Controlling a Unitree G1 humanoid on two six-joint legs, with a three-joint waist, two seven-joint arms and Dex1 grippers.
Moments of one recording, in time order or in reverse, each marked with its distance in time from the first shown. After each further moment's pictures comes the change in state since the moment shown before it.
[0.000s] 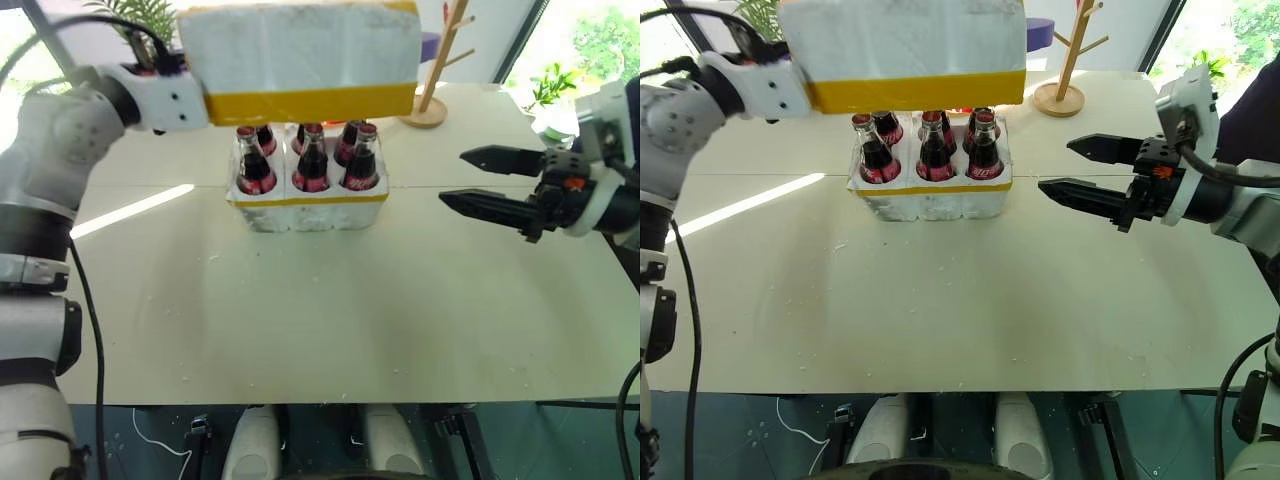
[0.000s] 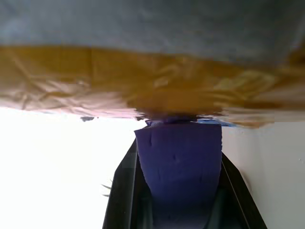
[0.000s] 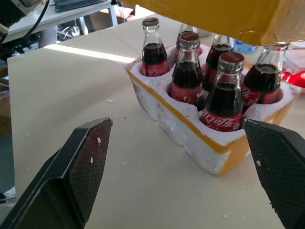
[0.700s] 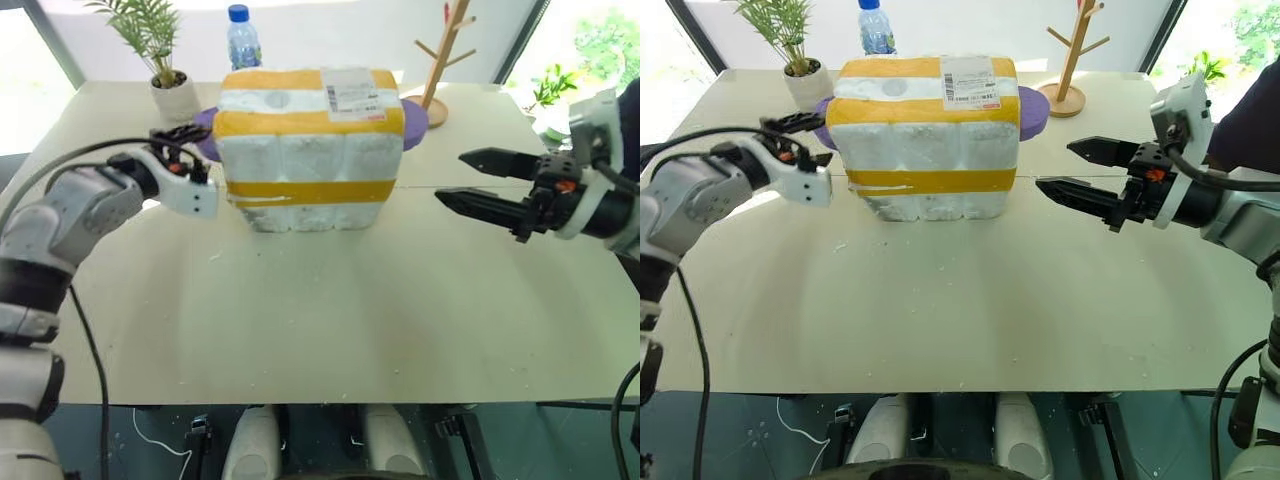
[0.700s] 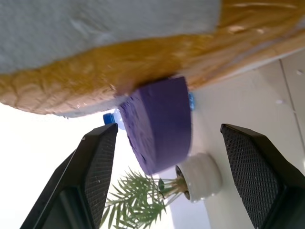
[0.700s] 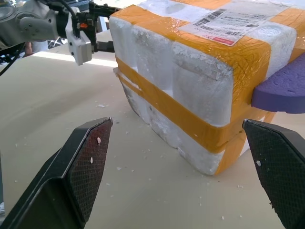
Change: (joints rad) left arm 0.404 0.157 0.014 -0.226 0.165 -0.115 0.142; right arm 0.026 0.023 0.033 -0.007 0.026 -0.035 -0.079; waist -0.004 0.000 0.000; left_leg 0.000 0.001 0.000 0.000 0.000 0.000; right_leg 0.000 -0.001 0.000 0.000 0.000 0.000
